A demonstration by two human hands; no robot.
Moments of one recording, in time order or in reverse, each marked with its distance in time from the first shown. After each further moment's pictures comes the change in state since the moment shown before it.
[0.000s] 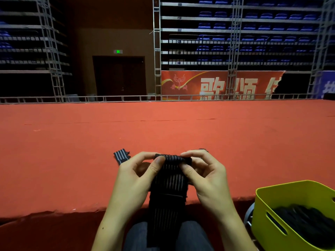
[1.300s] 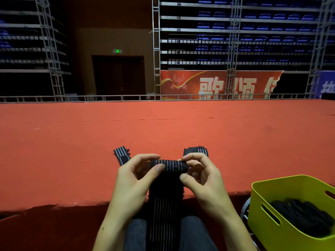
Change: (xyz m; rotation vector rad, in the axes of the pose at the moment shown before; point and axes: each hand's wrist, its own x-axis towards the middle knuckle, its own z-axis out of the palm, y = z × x) left_hand -0.024 -0.013 -0.002 -0.004 0.017 -0.021; right_hand -0.031 0.003 -0.013 -0.162 -0.048 0.068
